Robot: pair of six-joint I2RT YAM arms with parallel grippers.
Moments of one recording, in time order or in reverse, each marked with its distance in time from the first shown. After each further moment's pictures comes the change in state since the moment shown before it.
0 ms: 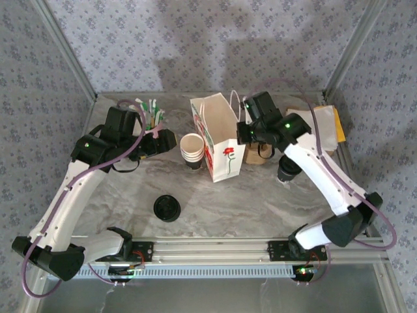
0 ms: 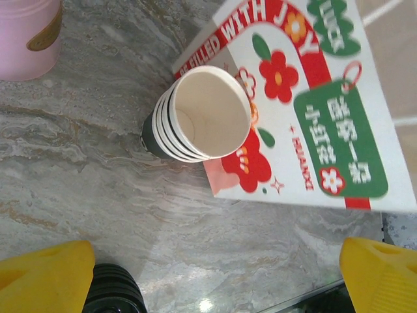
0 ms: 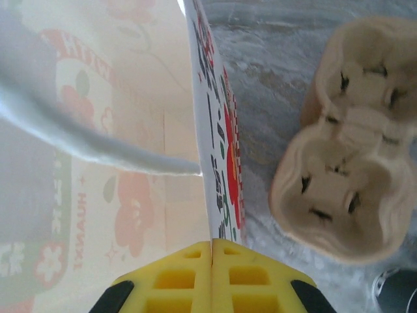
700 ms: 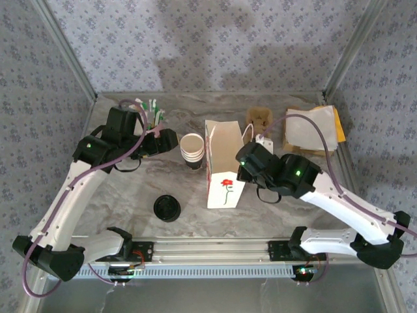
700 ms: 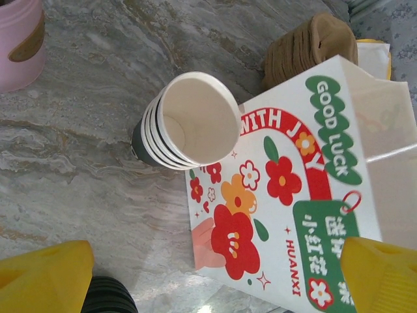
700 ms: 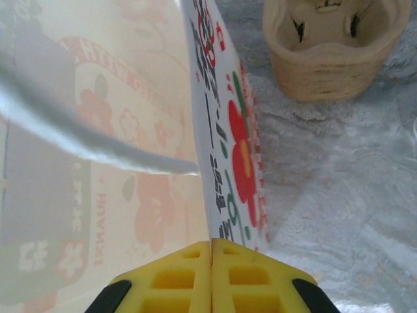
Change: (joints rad) left arm 0.000 -0.007 -0.034 0.057 0.021 0.019; right arm 0.435 -0.277 -0.249 -0.122 0.312 0.672
